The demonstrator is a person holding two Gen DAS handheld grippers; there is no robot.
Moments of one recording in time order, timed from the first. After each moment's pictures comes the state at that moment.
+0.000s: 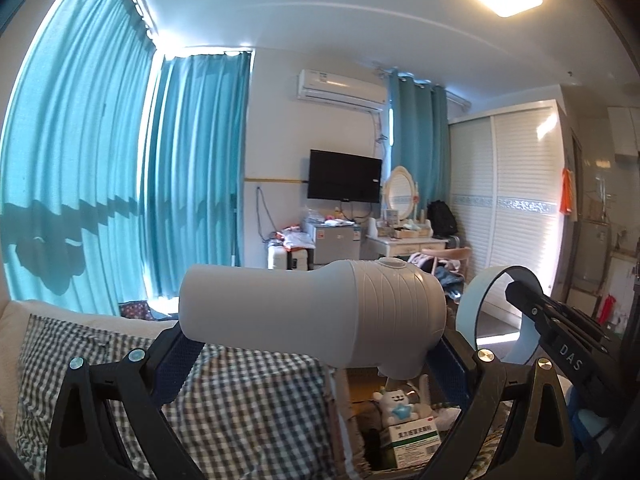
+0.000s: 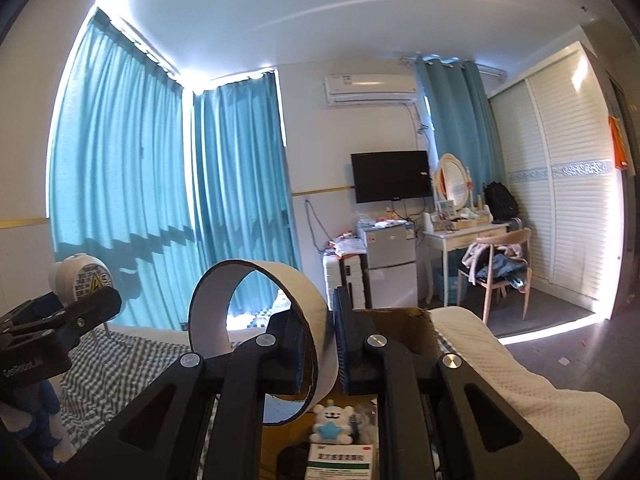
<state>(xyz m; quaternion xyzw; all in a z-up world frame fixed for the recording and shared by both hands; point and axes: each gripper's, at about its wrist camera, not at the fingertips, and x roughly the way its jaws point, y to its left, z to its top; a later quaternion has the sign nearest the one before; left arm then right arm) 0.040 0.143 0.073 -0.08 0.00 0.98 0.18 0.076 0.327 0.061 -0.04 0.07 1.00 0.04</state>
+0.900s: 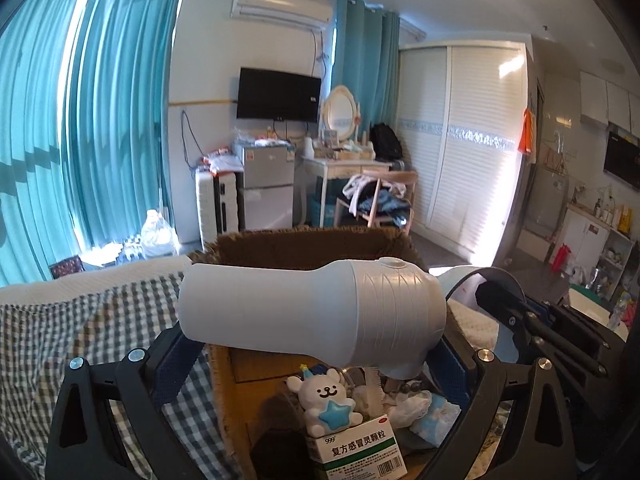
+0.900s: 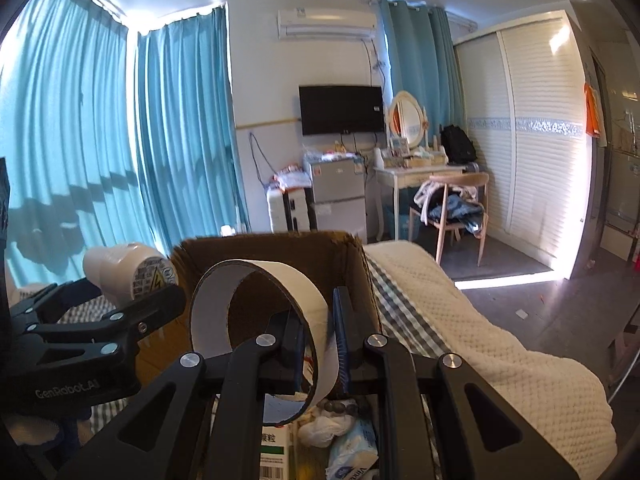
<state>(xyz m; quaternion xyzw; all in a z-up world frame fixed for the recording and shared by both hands) -0.066 0.273 -0.004 -0.23 0.03 0.93 0.28 0.010 0.395 -0.003 -0.18 0.07 0.97 0.12</state>
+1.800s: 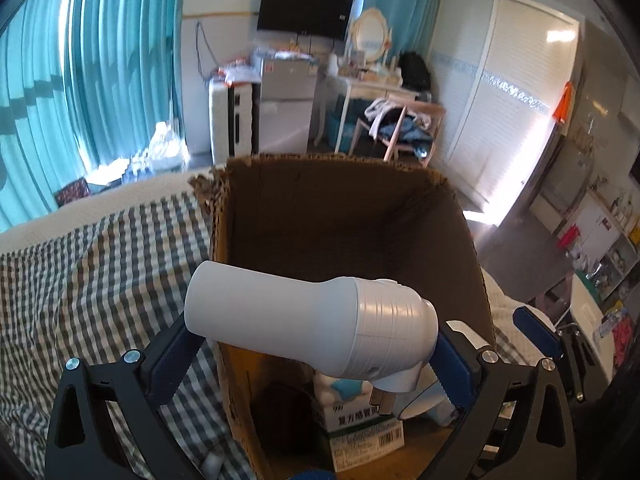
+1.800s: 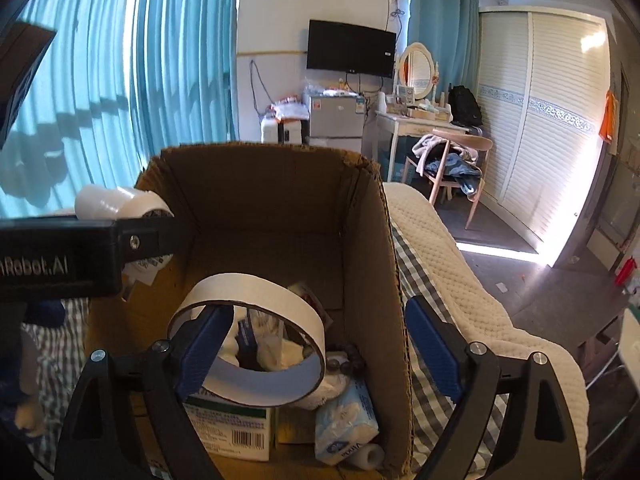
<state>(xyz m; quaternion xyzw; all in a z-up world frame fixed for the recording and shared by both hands) -0.109 0.280 -0.013 -0.40 0.03 0.88 0.24 -0.018 0.387 -0.035 -0.31 0.02 0.94 0.13</state>
